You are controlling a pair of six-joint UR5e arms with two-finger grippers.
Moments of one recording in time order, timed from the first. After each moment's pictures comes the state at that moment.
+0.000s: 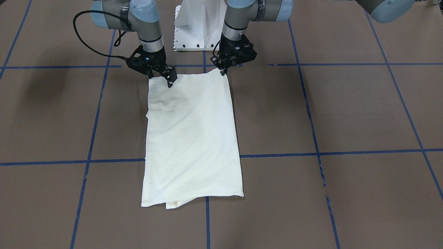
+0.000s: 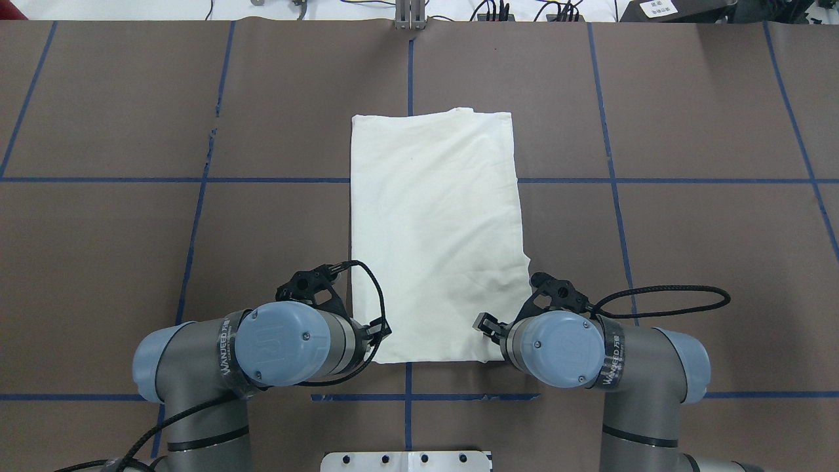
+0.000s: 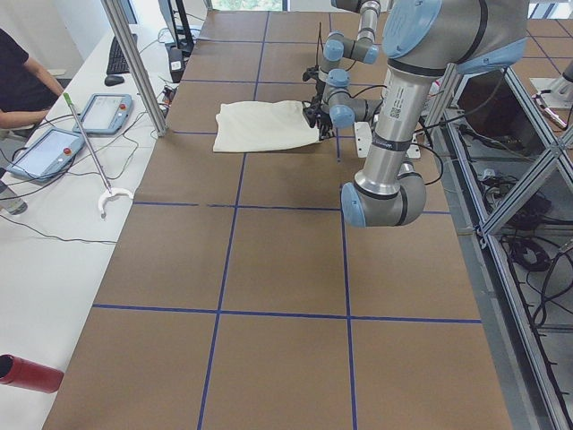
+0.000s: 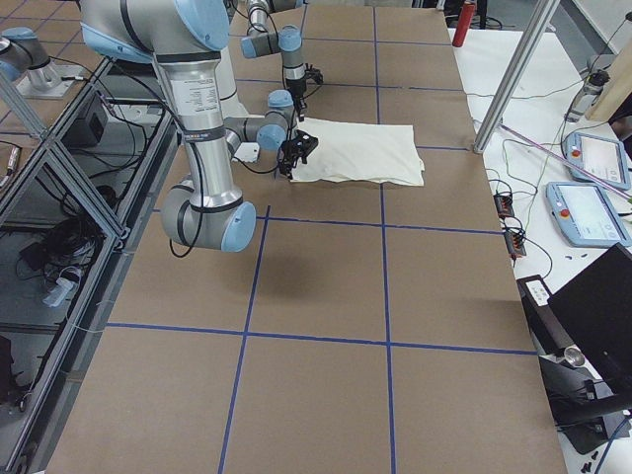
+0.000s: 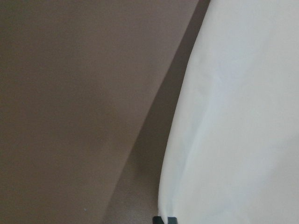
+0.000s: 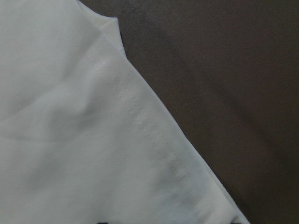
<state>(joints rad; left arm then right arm) -0.25 -2.09 -1.87 -1.70 -1.64 -1.86 0.24 -1.24 1.90 -1.47 1.59 1.95</state>
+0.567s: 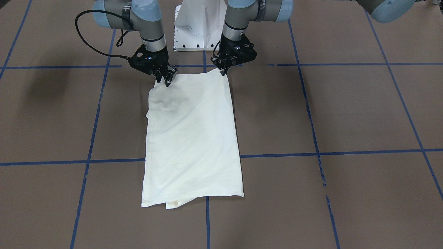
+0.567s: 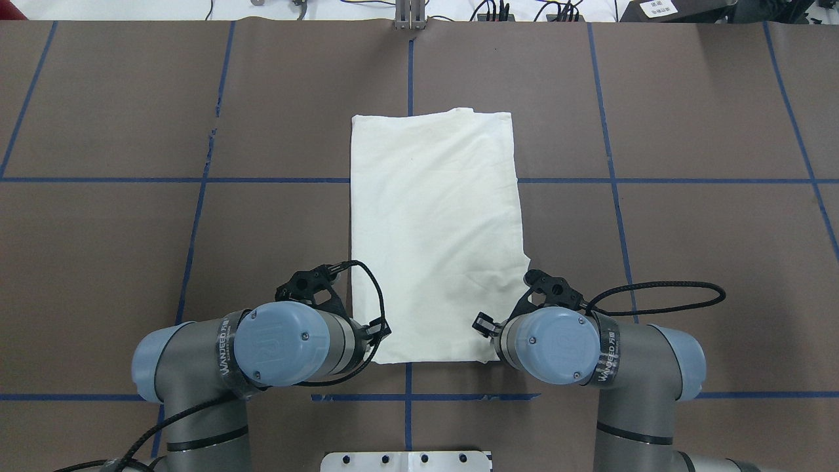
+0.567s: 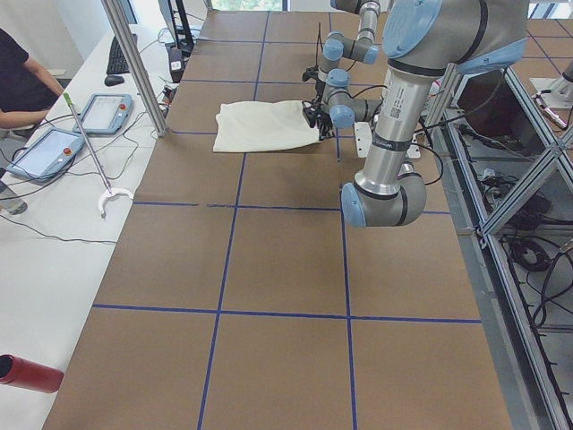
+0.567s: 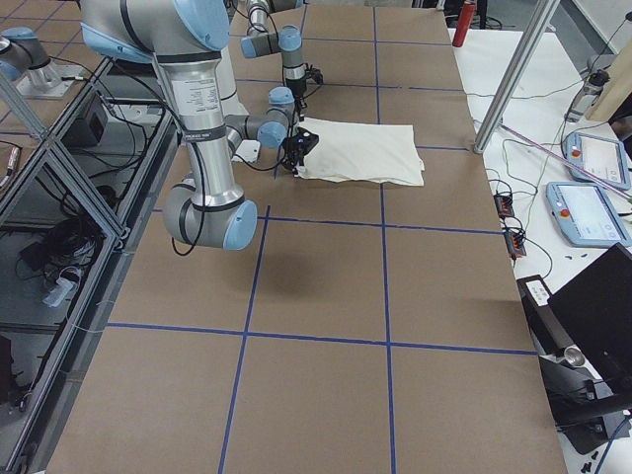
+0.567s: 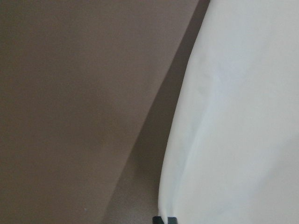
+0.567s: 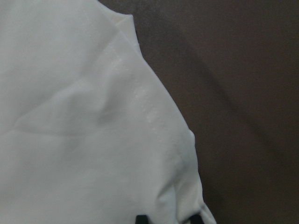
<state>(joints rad) -0.25 -2.09 -1.87 -1.70 -1.64 -1.86 0.25 -1.22 1.90 -1.47 1.60 1.95</state>
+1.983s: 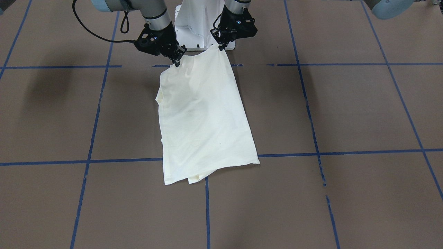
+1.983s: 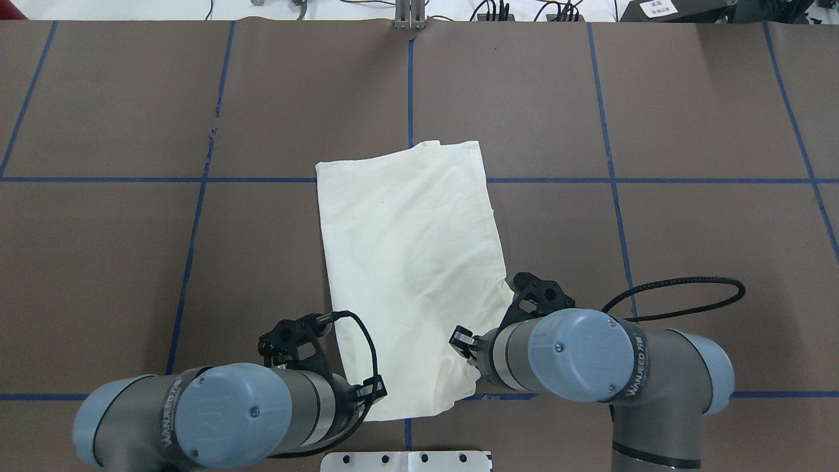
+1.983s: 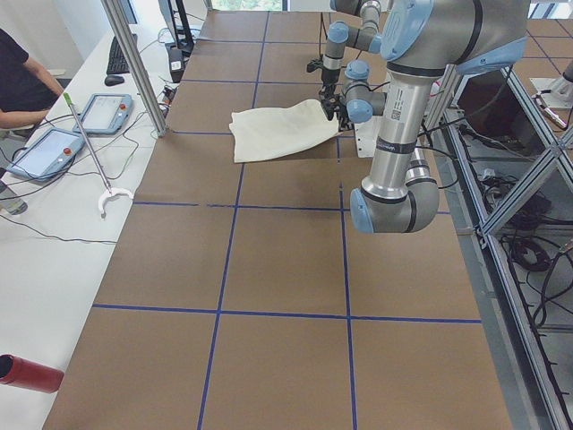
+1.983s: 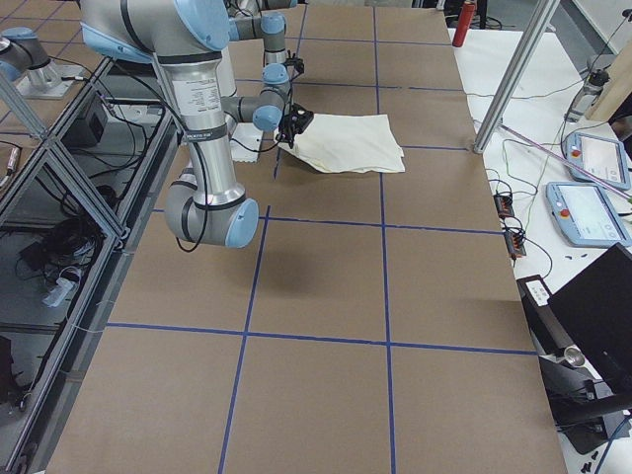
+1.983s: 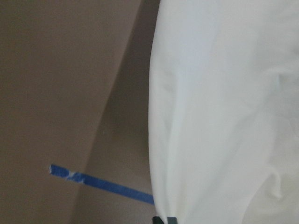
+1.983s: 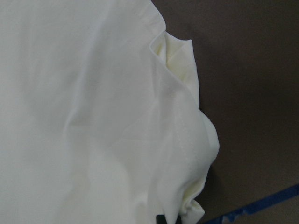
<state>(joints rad) -0.12 -2.01 -2.09 -1.64 -1.63 -1.87 0.22 -1.22 2.08 -1.46 1.69 1.95</state>
